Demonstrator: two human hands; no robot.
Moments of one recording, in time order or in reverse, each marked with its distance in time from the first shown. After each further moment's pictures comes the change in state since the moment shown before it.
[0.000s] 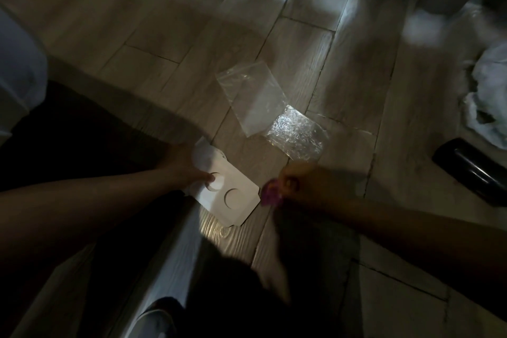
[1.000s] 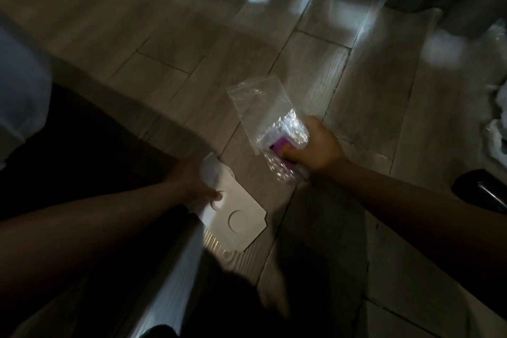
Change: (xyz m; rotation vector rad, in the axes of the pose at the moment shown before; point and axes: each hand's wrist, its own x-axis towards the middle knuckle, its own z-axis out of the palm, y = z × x) left_hand 0.019 -0.007 0.001 0.023 -0.028 -0.050; right_hand 0.082 0.022 -0.038 0.353 0.359 0.319
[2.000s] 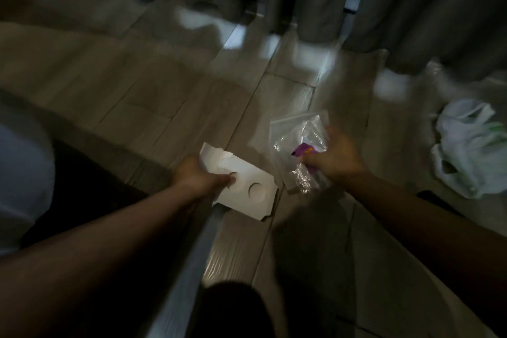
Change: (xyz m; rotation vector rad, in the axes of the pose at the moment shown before) left_hand -0.021 0.109 -0.046 -0.403 0.157 0.025; right_hand -0.005 -0.030 -0.098 0.051 0.253 0.176
